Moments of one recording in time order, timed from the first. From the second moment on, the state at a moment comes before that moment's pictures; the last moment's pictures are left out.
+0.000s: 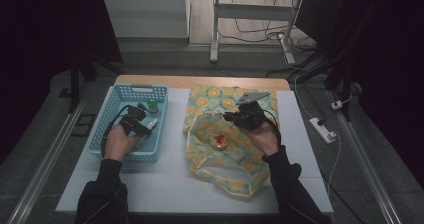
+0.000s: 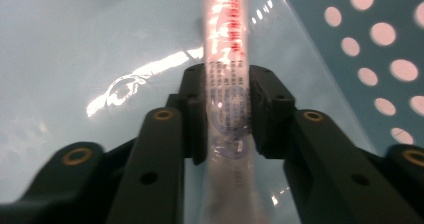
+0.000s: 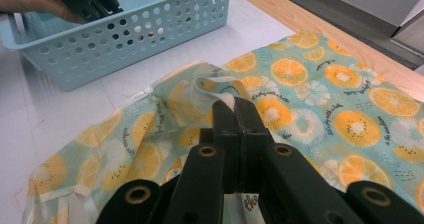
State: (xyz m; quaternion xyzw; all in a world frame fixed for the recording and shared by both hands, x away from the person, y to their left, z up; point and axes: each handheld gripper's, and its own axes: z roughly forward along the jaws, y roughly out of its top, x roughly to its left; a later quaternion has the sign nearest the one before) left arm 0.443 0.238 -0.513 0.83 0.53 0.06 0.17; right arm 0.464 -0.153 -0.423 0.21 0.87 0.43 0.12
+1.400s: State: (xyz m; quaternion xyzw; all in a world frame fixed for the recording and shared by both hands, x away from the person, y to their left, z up) left arm 0.413 0.249 -0.452 0.78 0.51 0.11 0.34; right arm 0.467 -0.161 -0.421 0.22 0.86 0.45 0.11
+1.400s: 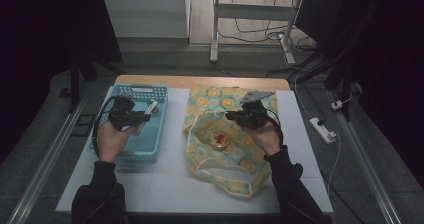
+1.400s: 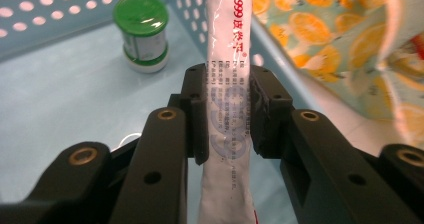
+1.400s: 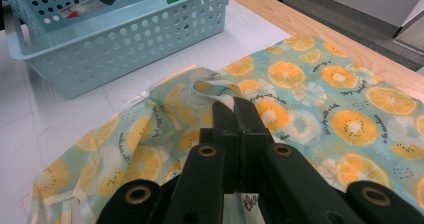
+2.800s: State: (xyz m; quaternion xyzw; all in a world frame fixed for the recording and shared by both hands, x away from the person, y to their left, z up) left arm 0.392 0.110 -0.428 0.86 0.34 0.03 0.38; right arm 0.465 -0.160 -0.419 0.22 0.86 0.45 0.11
